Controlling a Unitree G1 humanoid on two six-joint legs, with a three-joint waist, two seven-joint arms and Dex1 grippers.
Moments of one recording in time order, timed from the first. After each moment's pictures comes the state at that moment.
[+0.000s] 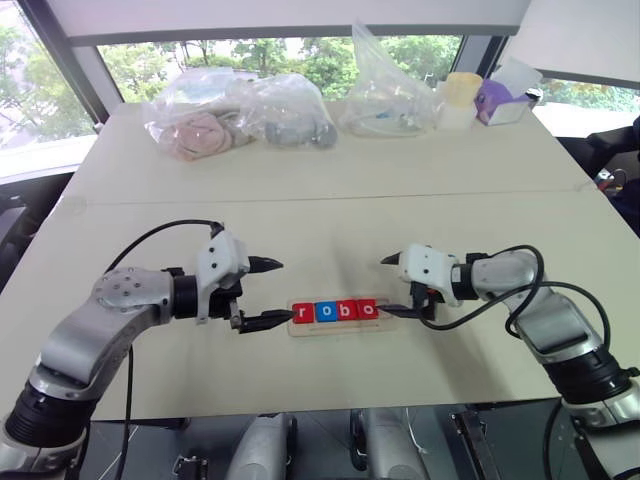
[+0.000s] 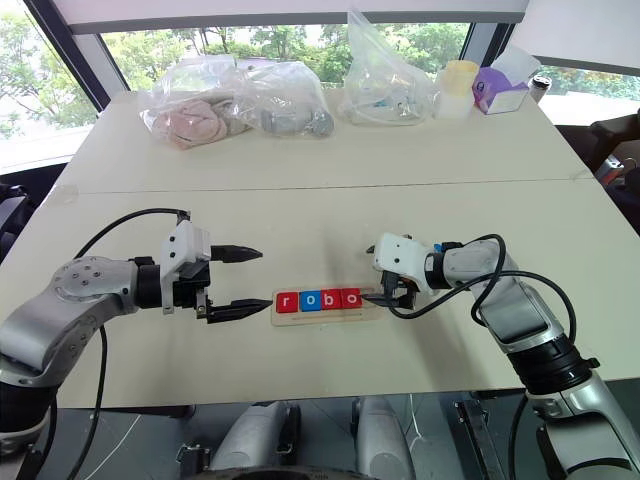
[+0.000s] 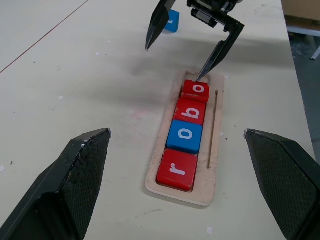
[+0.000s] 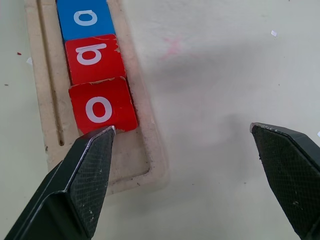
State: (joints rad) left arm -0.25 0.79 -0.03 -0.47 -0.54 0.60 -0.96; right arm -0.42 -0.76 0.23 -0.15 0.04 0.35 1.07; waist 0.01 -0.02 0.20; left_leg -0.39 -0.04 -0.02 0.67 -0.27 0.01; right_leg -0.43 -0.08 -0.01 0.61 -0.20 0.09
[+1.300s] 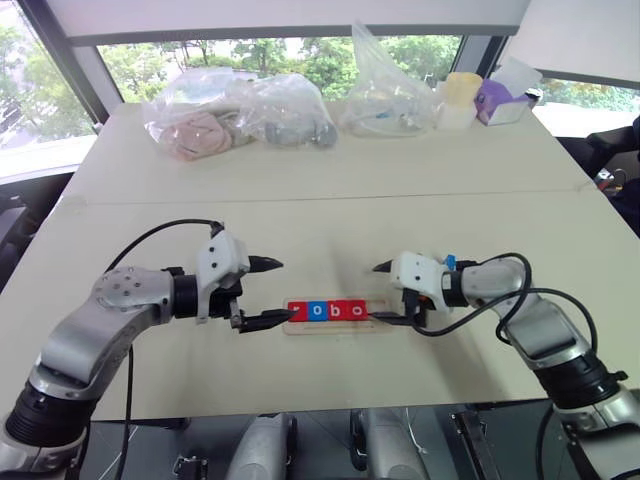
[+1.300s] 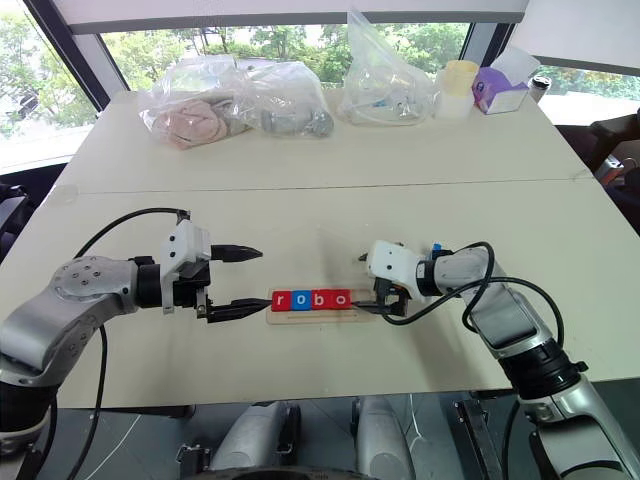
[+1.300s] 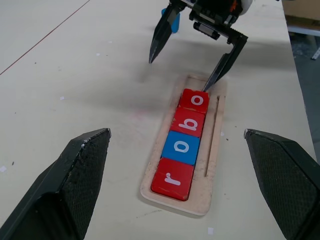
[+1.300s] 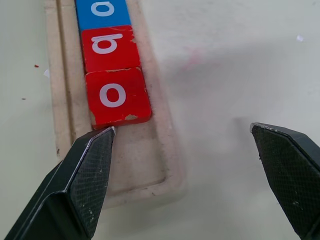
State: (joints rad) left arm -0.25 0.79 -0.03 -0.47 -0.53 0.60 -0.96; right arm -0.41 -0.74 0.26 -0.14 0.03 0.33 1.06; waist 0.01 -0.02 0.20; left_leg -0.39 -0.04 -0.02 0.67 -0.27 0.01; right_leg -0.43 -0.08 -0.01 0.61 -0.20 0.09
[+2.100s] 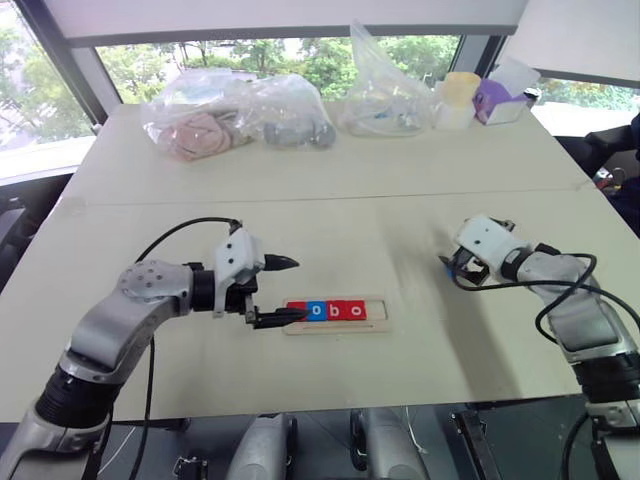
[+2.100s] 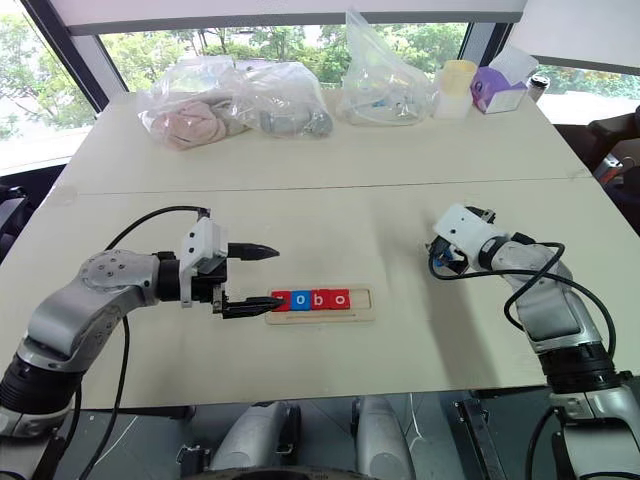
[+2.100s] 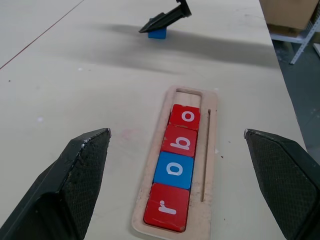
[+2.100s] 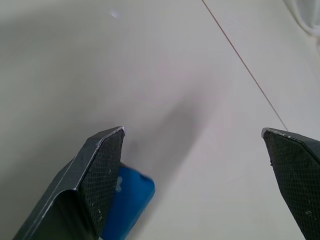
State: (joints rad) left arm -0.33 0.73 -0.11 -0.38 -0.50 0.56 -1.01; right arm -0.37 -0.80 0.04 0.10 -0.15 0.27 0.60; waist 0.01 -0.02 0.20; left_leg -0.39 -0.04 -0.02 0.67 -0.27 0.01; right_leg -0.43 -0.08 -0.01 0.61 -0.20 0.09
